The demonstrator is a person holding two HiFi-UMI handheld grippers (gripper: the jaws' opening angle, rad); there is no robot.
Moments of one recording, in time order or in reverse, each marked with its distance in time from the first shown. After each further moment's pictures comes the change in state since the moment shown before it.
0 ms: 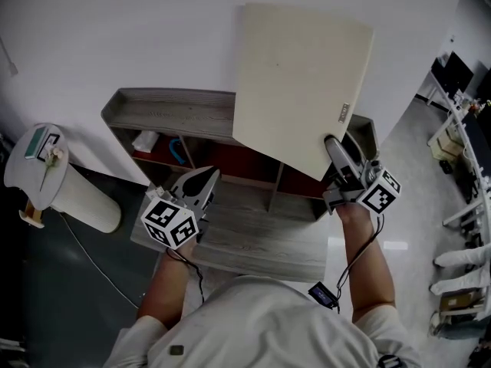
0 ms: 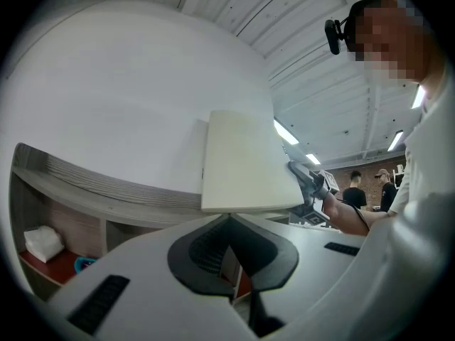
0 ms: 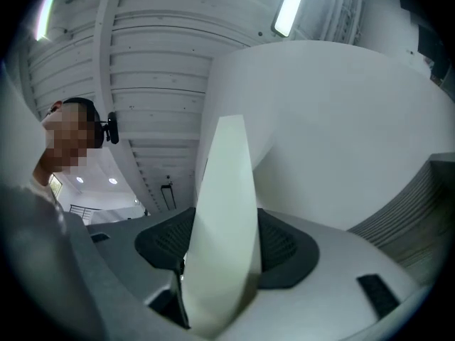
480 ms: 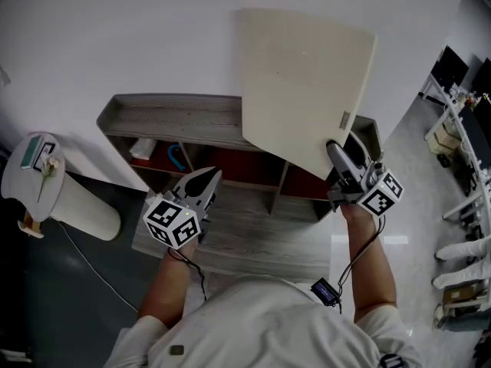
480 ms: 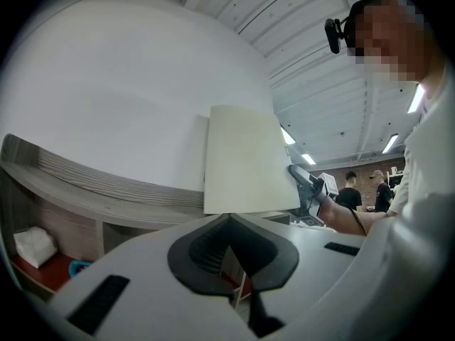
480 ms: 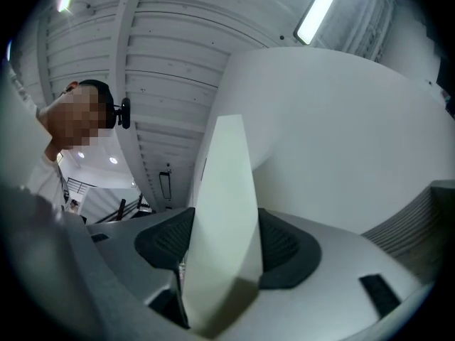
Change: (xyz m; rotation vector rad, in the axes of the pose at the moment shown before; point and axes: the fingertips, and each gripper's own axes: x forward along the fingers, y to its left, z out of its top) left arm 0.013 0.020 -0.006 -0.004 0.012 -0.047; right arm -0.001 -0.013 -0.010 -0.164 0.014 -0.018
